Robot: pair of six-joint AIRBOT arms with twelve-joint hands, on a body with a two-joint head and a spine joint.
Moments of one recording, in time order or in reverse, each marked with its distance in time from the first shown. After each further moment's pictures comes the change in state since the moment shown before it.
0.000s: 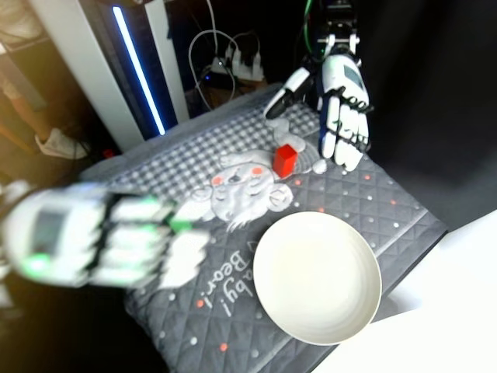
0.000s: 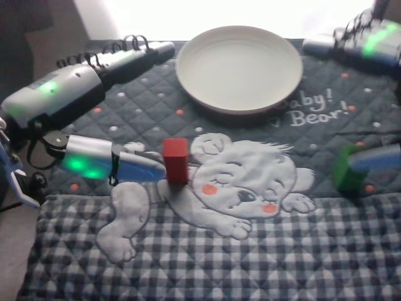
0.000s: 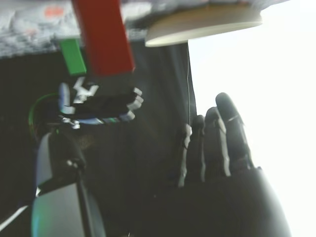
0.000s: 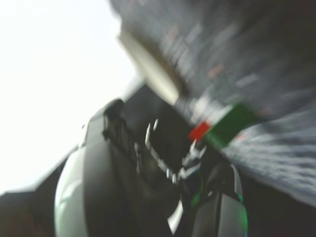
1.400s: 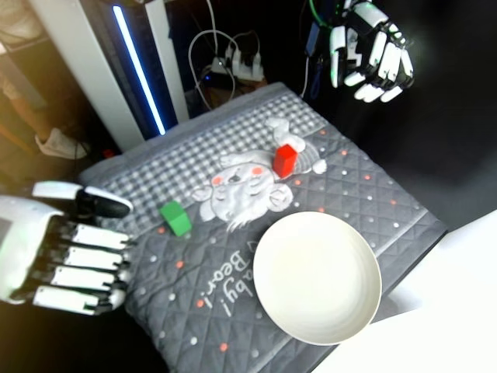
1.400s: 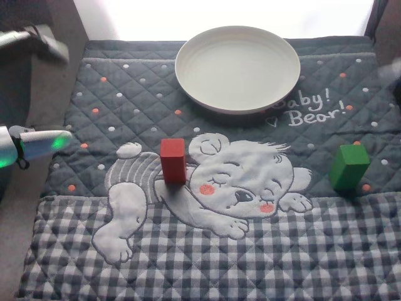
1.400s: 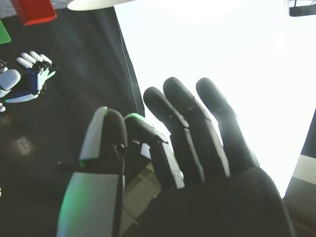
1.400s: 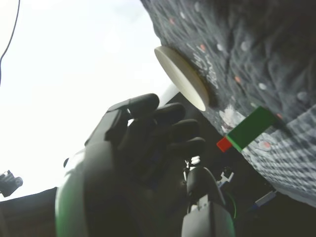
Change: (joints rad) left arm 0.293 0.183 -0.139 -0.345 -0.378 0.076; right arm -0.292 0.076 -0.097 0.442 0.187 -0.124
